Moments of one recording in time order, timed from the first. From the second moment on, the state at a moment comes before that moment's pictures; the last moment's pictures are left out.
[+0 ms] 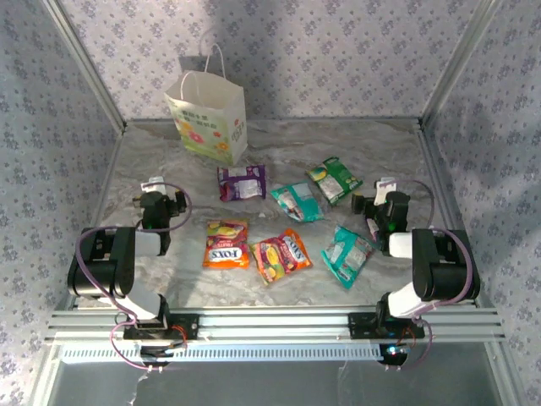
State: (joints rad) left arm -0.01 1.53 0.39 0.73 -0.25 -0.05; right arm -0.05 1.51 0.38 0.70 -0.04 -0.04
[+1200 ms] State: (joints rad) left arm -0.01 1.53 0.39 0.73 -0.25 -0.05; right arm -0.05 1.51 0.38 0.70 -0.04 -0.04
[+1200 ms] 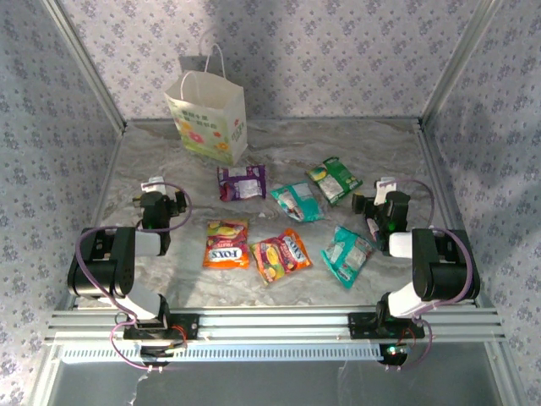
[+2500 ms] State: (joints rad) left arm -0.11 1.19 0.93 -0.16 -0.38 -0.04; right arm 0.08 1.20 0.55 0.31 0.11 -0.05
